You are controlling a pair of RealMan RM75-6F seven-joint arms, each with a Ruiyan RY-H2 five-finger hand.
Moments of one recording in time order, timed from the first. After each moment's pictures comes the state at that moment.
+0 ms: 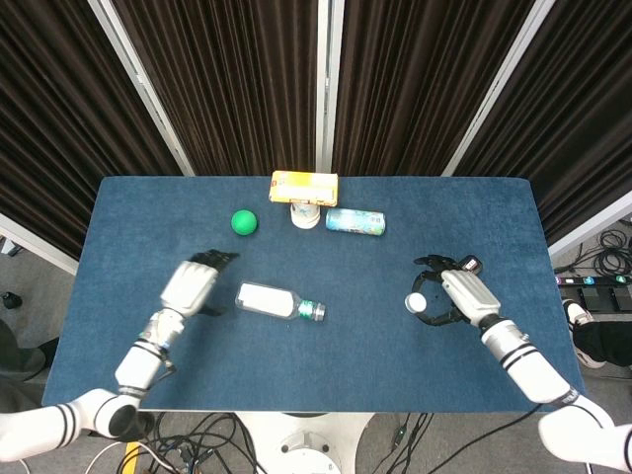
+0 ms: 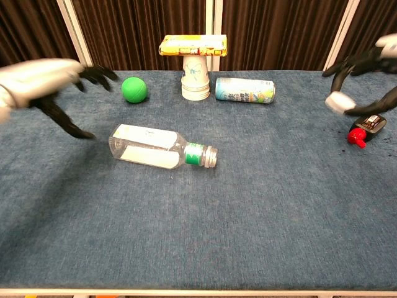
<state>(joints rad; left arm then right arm) -0.62 -1.50 -0.13 -1.47 1.24 1.08 0.20 0.60 -1.14 0.12 -1.68 -1.28 0.83 0.28</state>
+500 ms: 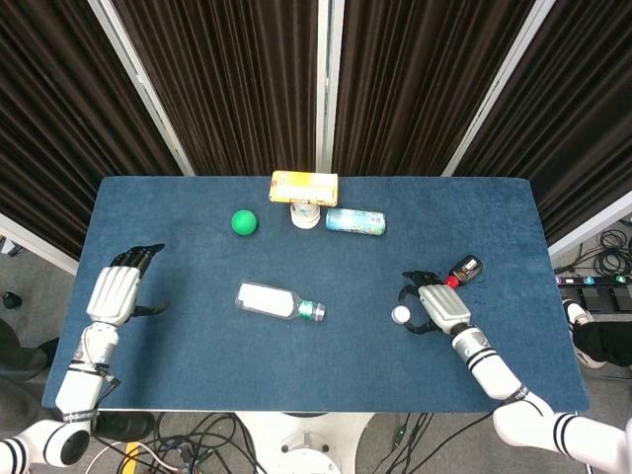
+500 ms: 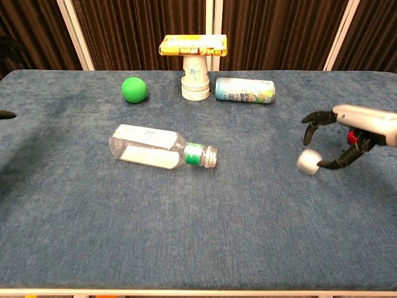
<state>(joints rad) -0.42 -1.40 -0.10 -1.45 1.30 1.29 0.02 0.60 -1.49 0.06 -1.31 -1.26 0.83 0.12</state>
